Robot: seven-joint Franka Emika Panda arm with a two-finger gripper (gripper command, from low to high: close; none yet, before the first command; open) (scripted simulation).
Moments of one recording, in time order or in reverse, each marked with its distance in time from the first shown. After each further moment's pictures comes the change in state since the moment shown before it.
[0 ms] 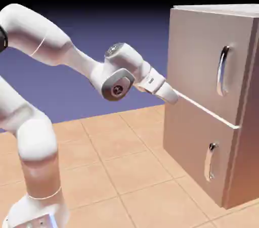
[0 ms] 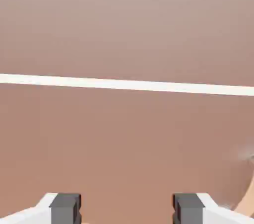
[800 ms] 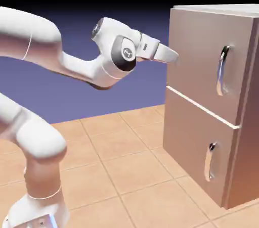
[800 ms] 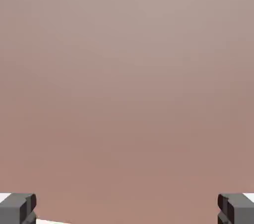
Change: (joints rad) arm 0.349 -0.172 -0.419 0.192 -1.044 -0.024 0.731
